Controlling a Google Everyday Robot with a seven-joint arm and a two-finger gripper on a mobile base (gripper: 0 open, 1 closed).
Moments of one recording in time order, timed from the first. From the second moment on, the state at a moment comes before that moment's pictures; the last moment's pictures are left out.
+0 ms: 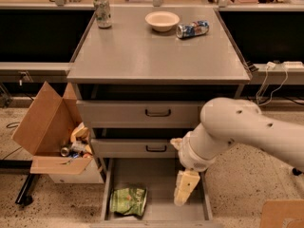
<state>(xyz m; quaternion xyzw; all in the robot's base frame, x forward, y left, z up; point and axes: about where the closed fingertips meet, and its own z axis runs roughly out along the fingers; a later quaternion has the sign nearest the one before) 0.422 -0.081 0.663 -0.67 0.71 0.14 0.15</state>
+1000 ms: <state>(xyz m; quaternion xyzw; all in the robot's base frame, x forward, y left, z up) 0.425 -0.055 0.528 -0.69 0.69 0.16 0.15</state>
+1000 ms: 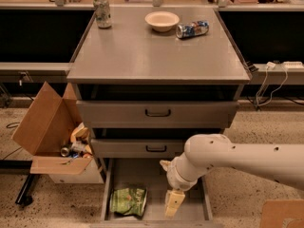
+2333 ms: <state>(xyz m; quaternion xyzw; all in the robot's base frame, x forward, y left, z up) 0.559 -0.015 0.316 -0.73 0.64 0.17 0.16</state>
